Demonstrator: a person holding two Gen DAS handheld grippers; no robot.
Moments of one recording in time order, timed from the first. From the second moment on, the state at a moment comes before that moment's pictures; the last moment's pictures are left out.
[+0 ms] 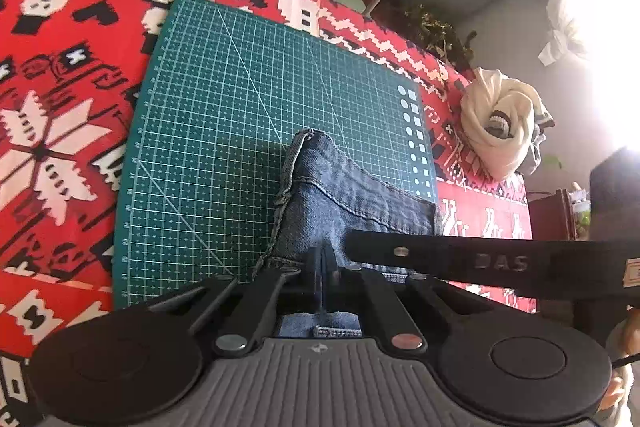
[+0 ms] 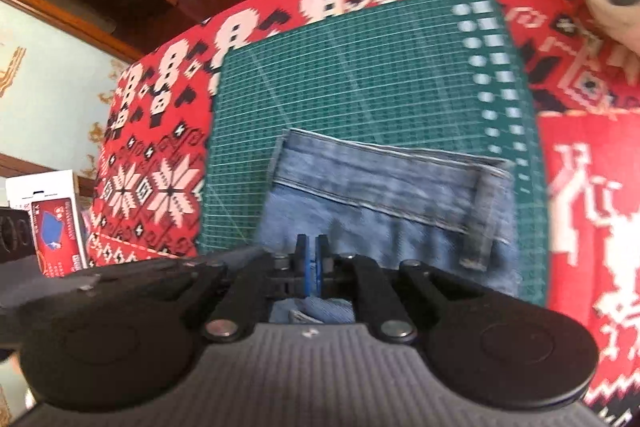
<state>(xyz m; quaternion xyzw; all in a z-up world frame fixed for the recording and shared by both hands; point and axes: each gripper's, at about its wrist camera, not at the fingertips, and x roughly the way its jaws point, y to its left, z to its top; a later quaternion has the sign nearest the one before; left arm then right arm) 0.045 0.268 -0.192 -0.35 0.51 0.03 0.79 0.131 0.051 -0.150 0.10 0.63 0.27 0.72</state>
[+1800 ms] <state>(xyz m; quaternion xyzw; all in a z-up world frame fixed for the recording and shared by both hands) 0.053 0.260 -0.207 -0.33 0.51 0.03 0.79 0.133 -0.072 -0.179 0.12 0.61 0.19 0.76</state>
